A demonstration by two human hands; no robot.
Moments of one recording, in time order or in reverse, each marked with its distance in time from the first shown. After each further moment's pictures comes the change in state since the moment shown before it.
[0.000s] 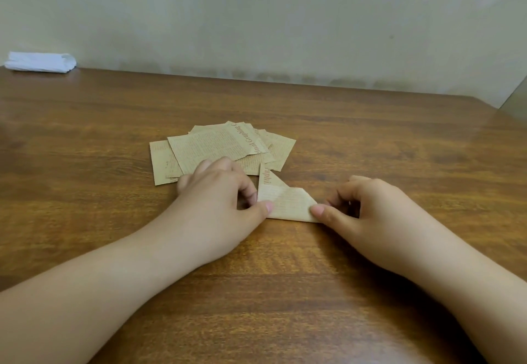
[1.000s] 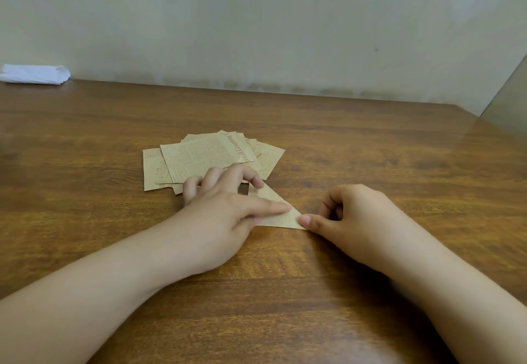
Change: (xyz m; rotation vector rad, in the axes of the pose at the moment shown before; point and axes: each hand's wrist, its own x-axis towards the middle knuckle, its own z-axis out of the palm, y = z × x) left_hand 0.001 0.004 -0.001 0.165 -0.146 0.244; right_hand 0.004 0.000 0.000 -0.040 -0.011 0.145
